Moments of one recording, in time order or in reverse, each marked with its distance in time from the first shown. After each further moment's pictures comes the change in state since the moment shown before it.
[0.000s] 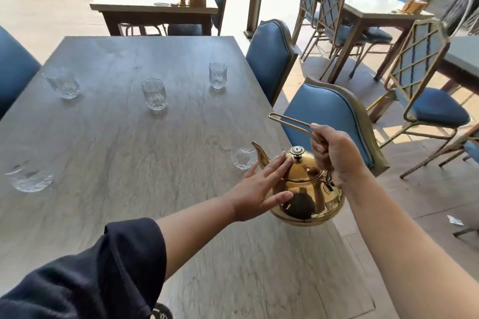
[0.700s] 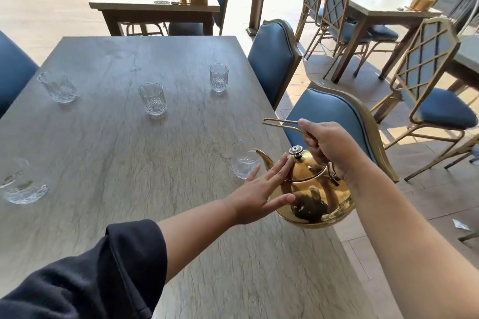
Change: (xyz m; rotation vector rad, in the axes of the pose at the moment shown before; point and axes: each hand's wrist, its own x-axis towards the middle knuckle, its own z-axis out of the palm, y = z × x) left_hand 0.022 -0.011 -0.010 -0.074 -0.035 -0.021; right_hand 0.042 -0.023 0.005 -0.291 -0.111 0.034
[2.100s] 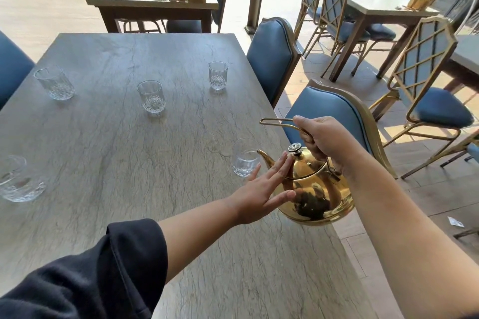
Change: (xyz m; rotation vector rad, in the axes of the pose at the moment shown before) left_hand 0.000 -0.002 0.006 -0.060 0.026 0.004; right_hand 0.002 -0.012 0.007 -0.109 0.018 0.043
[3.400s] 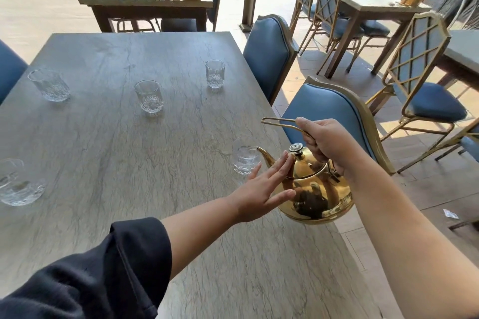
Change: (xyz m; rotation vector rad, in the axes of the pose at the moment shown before) left_hand -0.003 -0.001 -0.001 0.026 -0.039 -0.002; right_hand -0.004 0.012 0.001 0.019 0.023 -0.032
